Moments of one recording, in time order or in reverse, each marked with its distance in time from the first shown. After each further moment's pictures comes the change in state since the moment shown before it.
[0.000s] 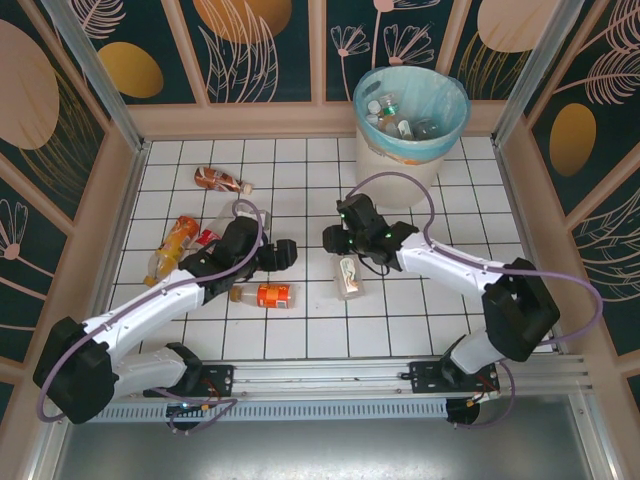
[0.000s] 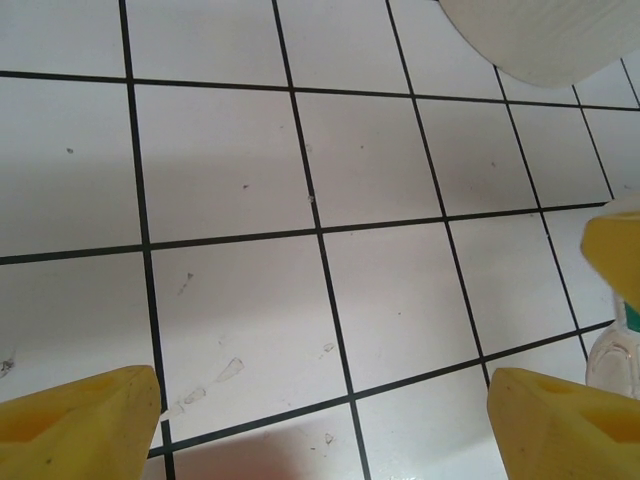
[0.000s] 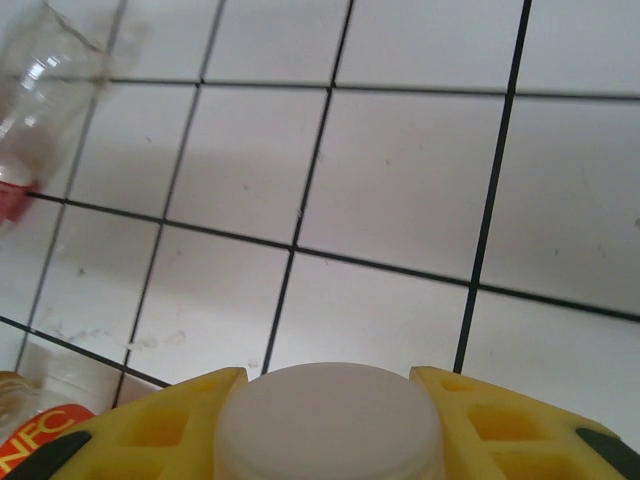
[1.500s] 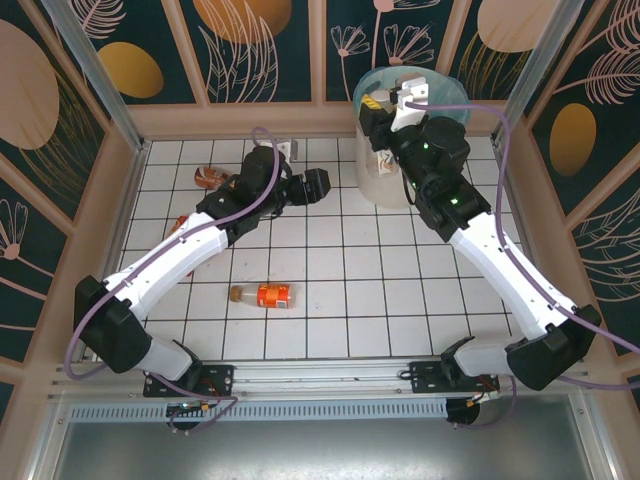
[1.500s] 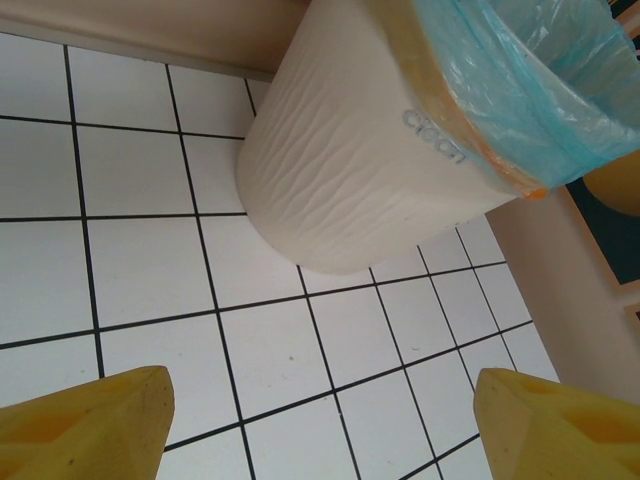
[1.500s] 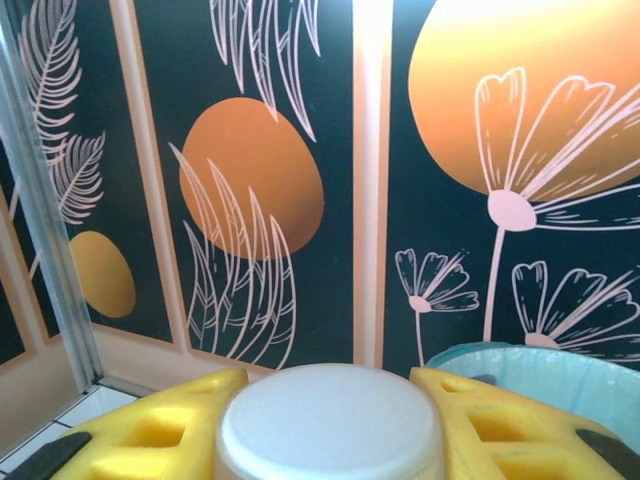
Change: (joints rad) left arm 0.000 0.315 0.604 -0.053 0.077 -0.039; right arm -0.200 -0.171 0.402 0.370 0.096 -0.562
